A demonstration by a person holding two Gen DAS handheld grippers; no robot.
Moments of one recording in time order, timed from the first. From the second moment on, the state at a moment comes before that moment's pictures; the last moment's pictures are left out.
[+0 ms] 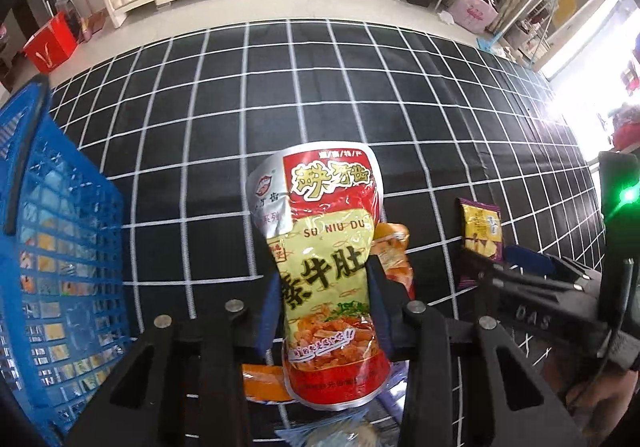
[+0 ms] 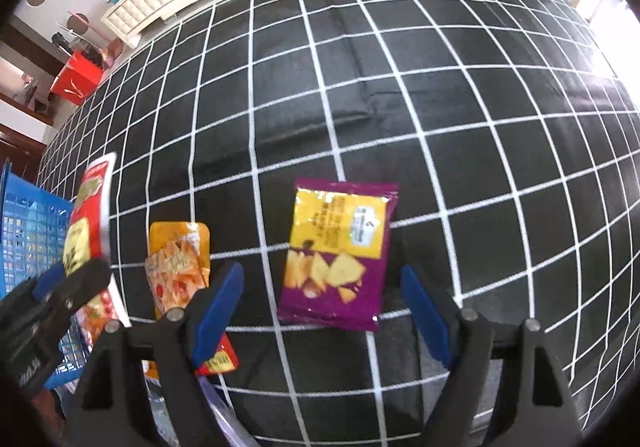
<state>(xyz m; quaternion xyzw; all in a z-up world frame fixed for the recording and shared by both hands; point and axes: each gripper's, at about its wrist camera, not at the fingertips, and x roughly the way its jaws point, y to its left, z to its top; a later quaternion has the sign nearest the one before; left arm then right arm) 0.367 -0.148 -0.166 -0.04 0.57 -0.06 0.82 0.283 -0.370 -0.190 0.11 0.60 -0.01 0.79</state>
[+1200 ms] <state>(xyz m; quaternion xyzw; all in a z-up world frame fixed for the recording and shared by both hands) 0.231 -0.045 -0.051 -0.03 0.45 -0.08 0.89 0.204 -0.225 -0.034 0.02 0.50 0.07 0.86</state>
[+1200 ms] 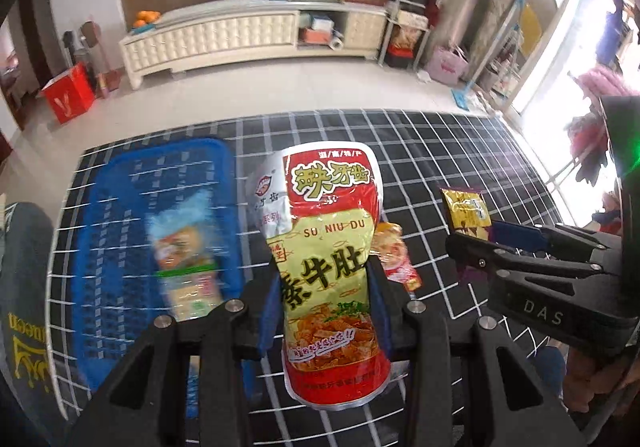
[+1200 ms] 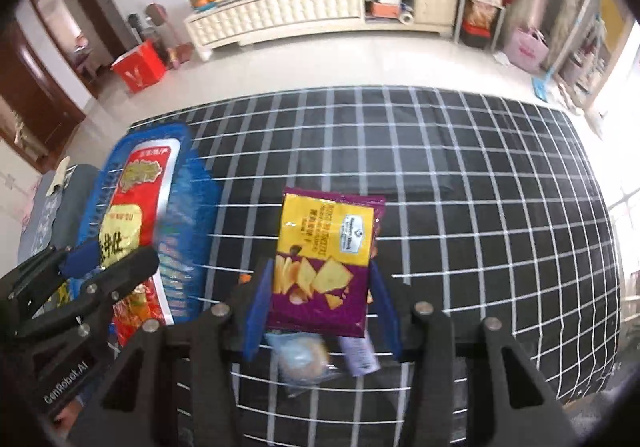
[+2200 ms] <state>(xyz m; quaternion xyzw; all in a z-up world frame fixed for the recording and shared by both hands) 0.174 0.196 -0.058 -0.11 0.45 0.04 0.88 0.232 0.014 -0.105 -0.07 0.55 0.17 0.81</state>
